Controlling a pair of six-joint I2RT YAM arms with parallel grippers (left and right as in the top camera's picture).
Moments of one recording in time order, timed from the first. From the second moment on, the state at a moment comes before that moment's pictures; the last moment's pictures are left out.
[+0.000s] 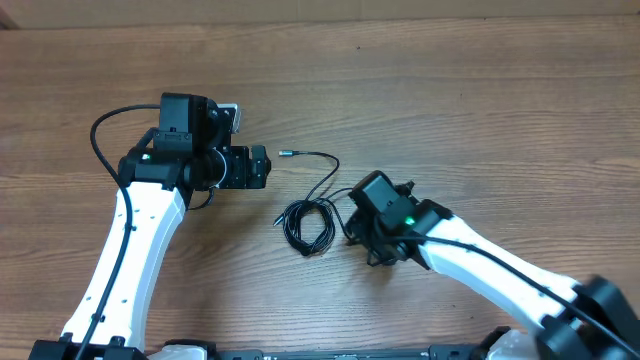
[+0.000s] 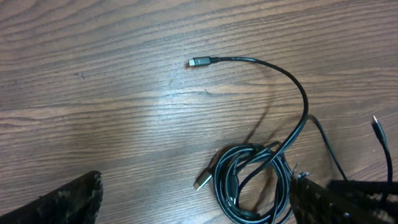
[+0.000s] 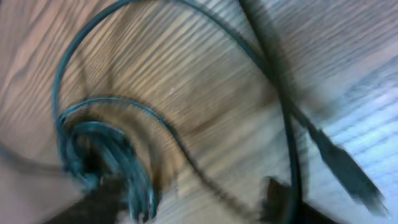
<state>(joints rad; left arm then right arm) -0.10 1.43 1.17 -0.84 0.26 -0.10 0.72 1.52 0.86 -0.60 -0.04 1.42</state>
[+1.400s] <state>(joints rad) -0.10 1.43 1.17 -0.84 0.26 -0.10 0.51 1.46 0.98 -0.36 0.20 0.91</state>
